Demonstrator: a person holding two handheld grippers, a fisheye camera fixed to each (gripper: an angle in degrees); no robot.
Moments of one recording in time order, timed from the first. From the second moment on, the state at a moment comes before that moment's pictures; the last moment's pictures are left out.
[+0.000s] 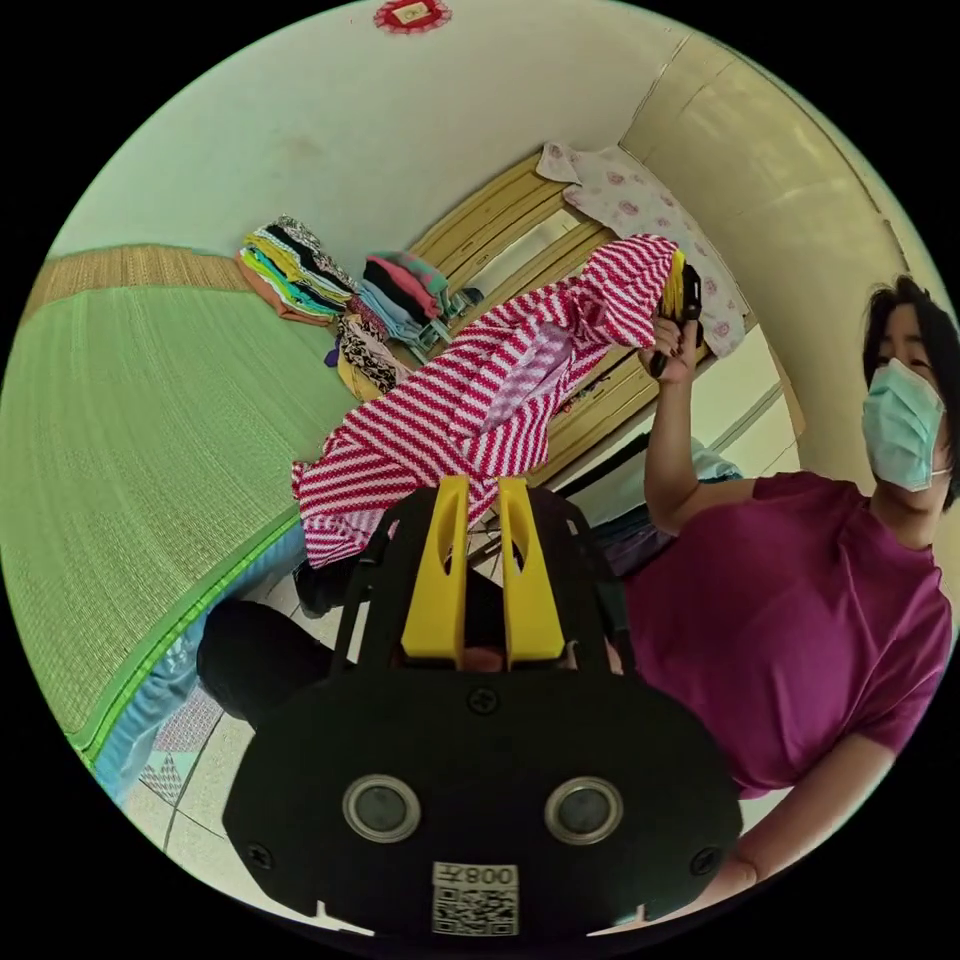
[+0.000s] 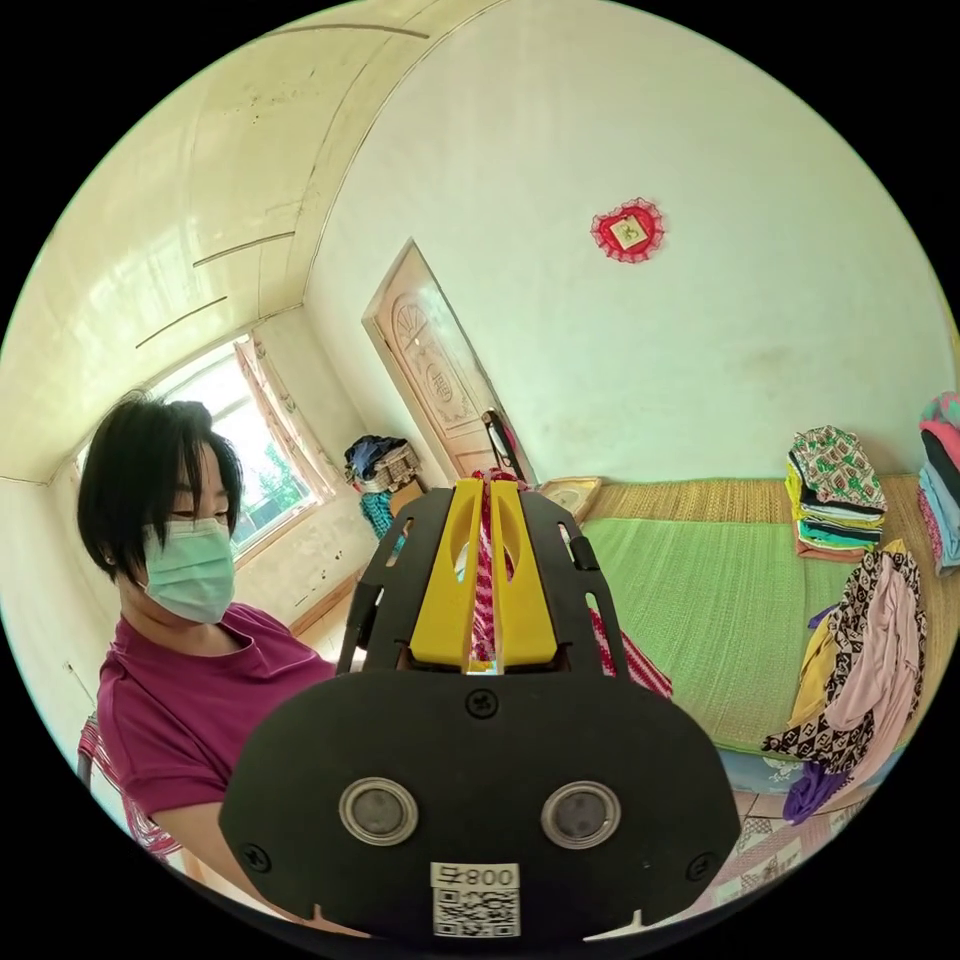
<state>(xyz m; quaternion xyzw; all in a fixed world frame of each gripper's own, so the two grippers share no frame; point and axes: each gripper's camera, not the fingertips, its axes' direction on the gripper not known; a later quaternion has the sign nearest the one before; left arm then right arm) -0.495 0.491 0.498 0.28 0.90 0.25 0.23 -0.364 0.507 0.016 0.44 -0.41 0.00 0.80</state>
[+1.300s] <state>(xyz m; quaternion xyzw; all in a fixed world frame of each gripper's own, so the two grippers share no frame) -0.626 0.616 0.400 0.36 0.85 0.10 0.37 -0.297 0.543 0.054 0.45 -0.40 0.10 0.79</state>
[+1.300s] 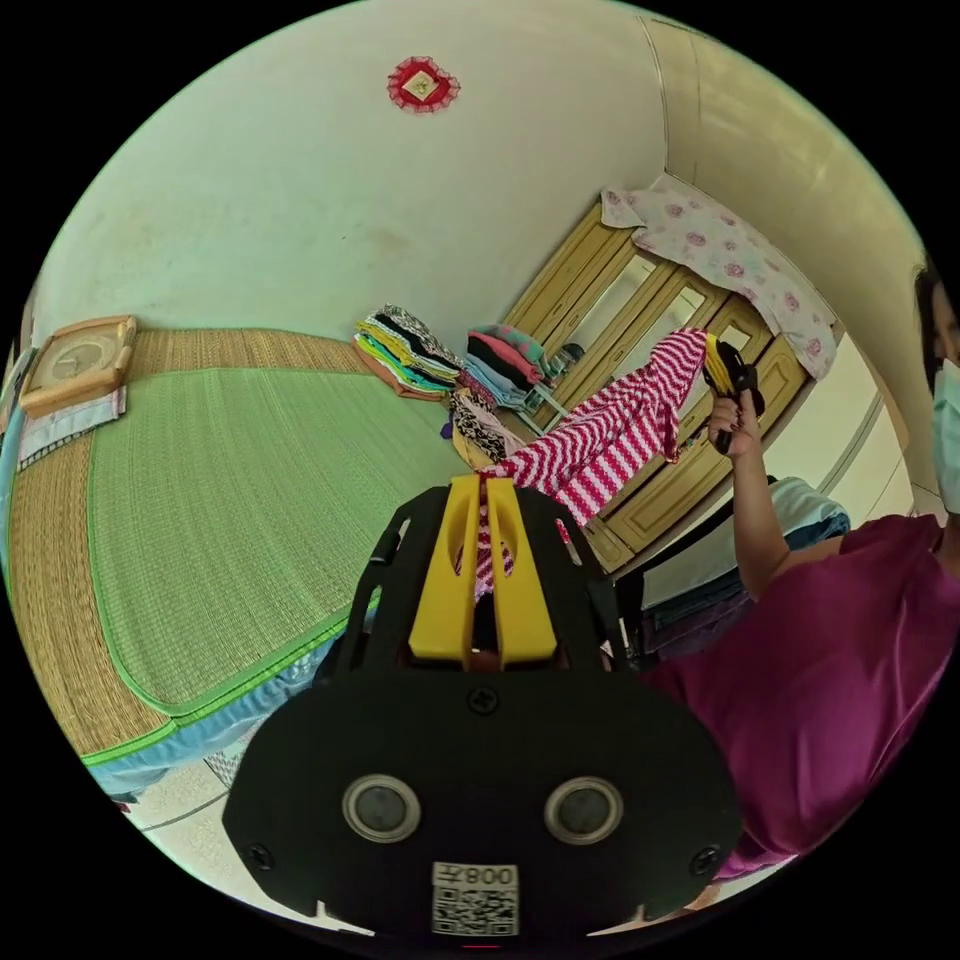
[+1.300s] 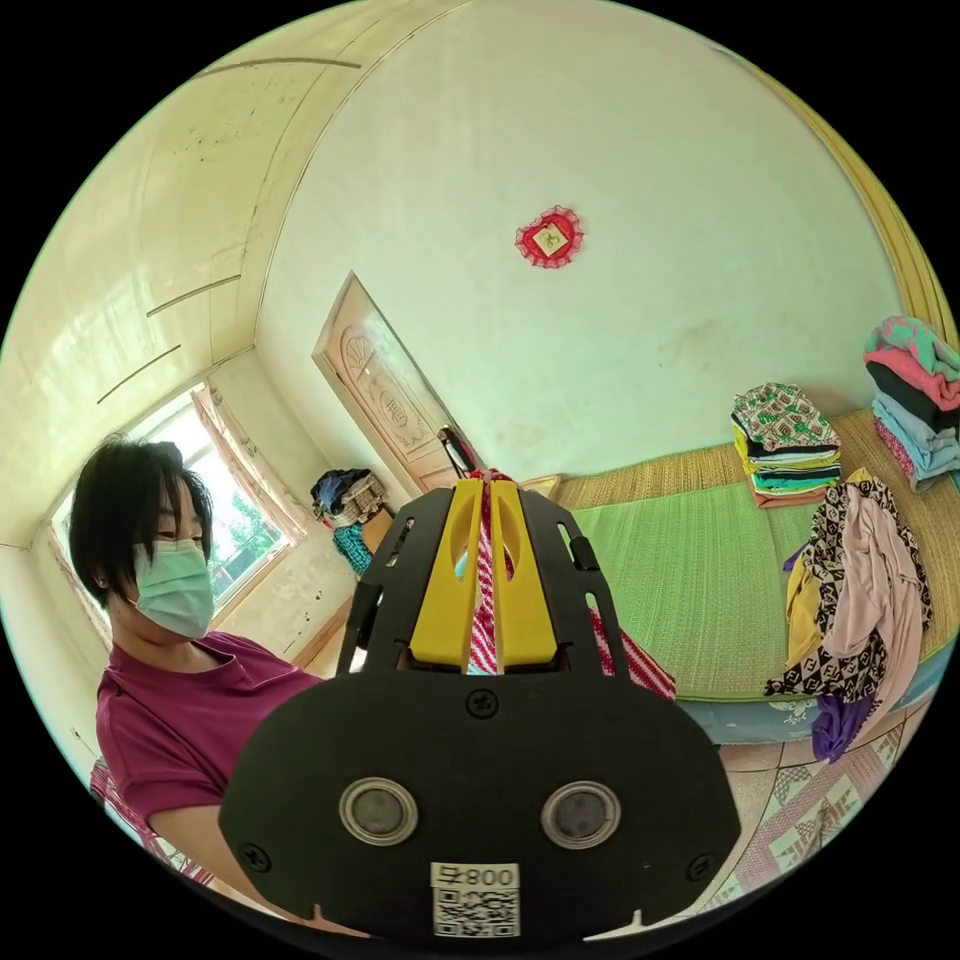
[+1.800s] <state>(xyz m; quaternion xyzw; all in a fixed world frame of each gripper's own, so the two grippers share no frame) -0.832 0.731 0.408 0.50 0.78 -0.04 0.37 -0.281 0.608 0.022 0.50 -0.42 0.05 0.75</state>
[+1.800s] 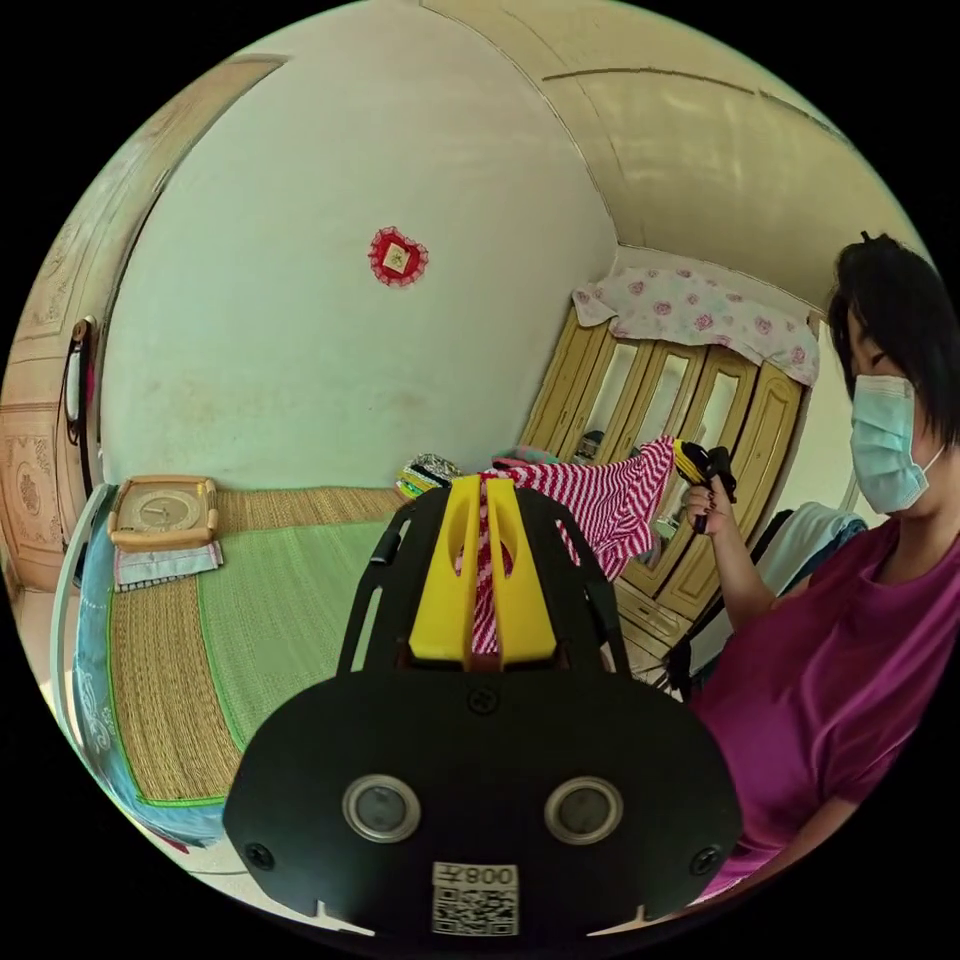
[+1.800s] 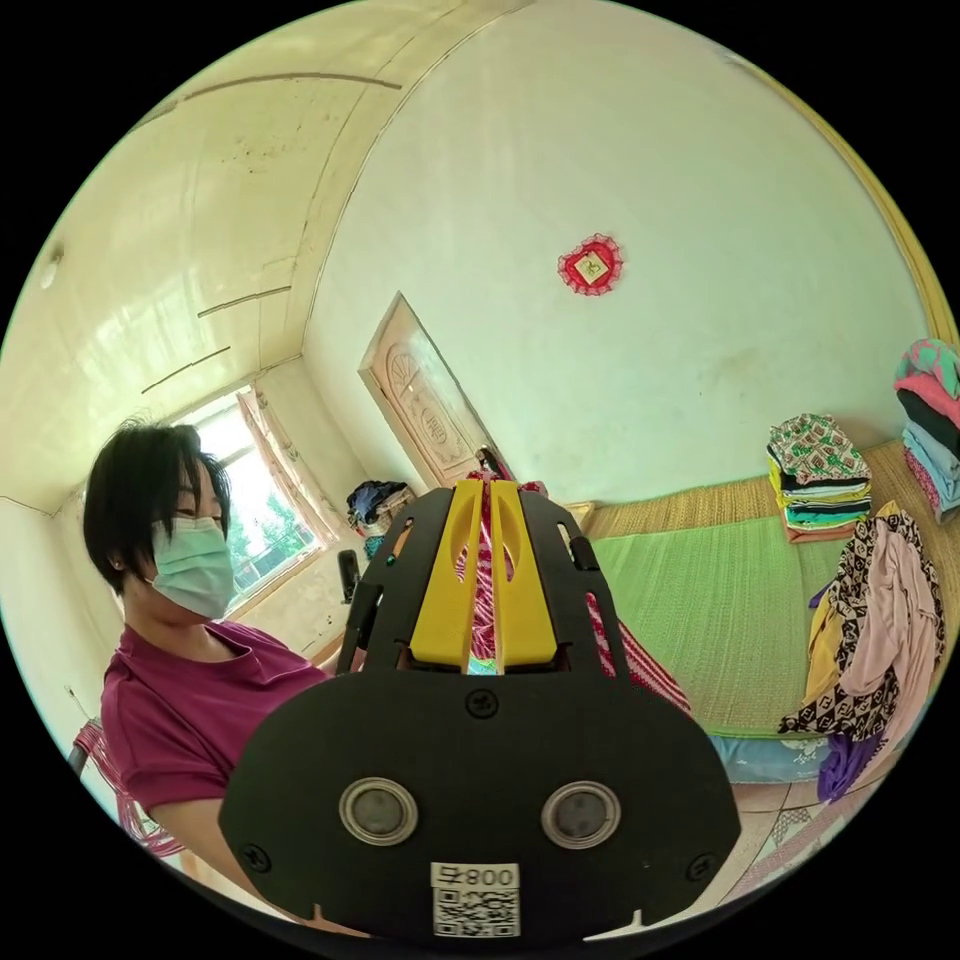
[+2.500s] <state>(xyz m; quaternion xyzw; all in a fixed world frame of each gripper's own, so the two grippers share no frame) -1.014 0.928 0.411 0.61 0.72 -0.12 0.30 -0.308 0.775 -0.047 0.59 -0.37 -0.02 0.71</state>
